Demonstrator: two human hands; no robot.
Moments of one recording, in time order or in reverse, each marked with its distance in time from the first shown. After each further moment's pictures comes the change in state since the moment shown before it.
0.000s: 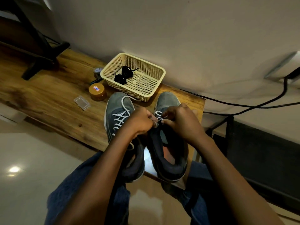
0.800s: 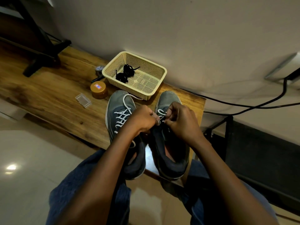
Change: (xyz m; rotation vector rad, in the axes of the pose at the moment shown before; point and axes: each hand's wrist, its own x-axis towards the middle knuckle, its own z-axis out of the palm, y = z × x) left_hand -0.001 0.001 0.001 -0.052 0.014 -0.033; right_hand -0.008 -0.001 0.011 0.219 0.146 0.050
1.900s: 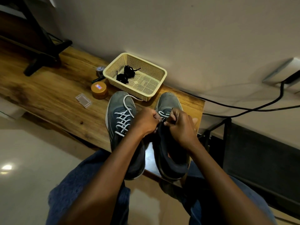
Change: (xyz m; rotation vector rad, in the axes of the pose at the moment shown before) left_hand -0.002 -0.002 0.010 0.088 0.101 0.108; right_hand 0.003 0.015 0.020 0.095 0.066 0.023
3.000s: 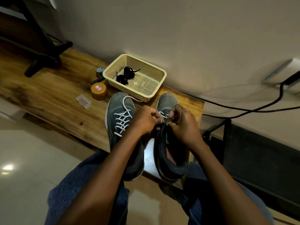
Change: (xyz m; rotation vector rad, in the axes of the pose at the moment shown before) left_hand -0.002 0.006 -0.003 -0.045 -0.026 0.030; right_hand 0.001 0.000 -0.017 -0.030 -0.017 -0.032
